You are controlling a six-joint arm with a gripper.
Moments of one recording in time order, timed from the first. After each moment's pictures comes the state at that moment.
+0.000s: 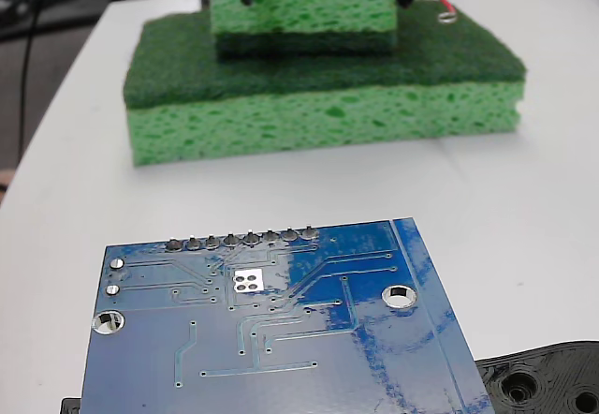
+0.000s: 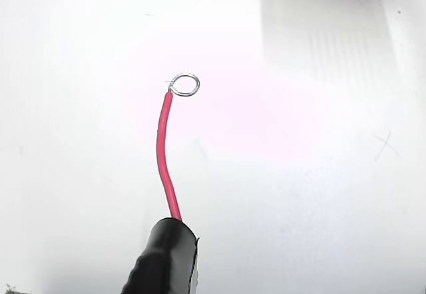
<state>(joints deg) 2.4 174.9 171.9 44.4 -2.0 1.8</state>
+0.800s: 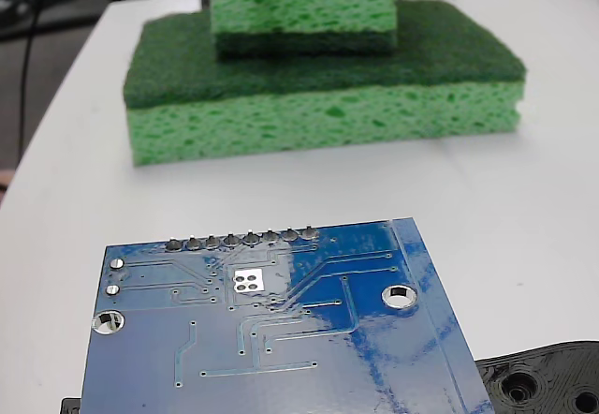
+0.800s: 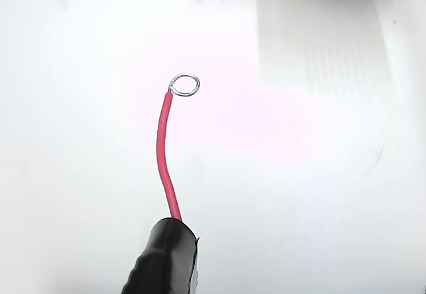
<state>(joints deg) 1.8 174.8 169.4 44.7 -0.7 2.2</state>
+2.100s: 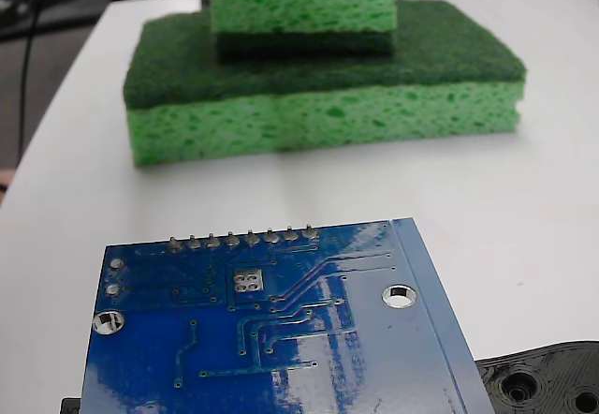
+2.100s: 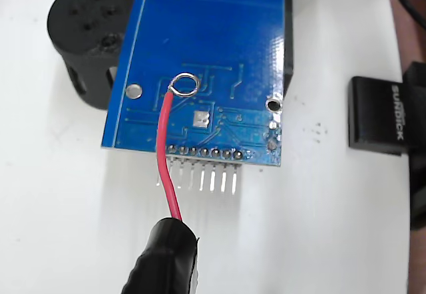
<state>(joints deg) 24.3 121.6 132.8 36.6 -18.8 -16.0</state>
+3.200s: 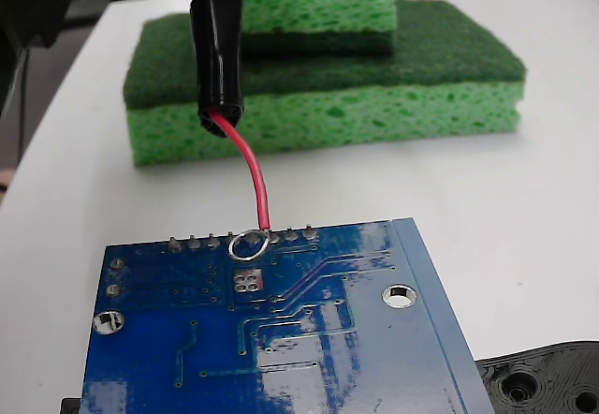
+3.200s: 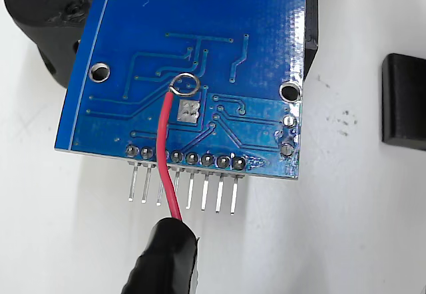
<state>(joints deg) 23.6 108.0 128.8 31.1 -19.3 -16.6</state>
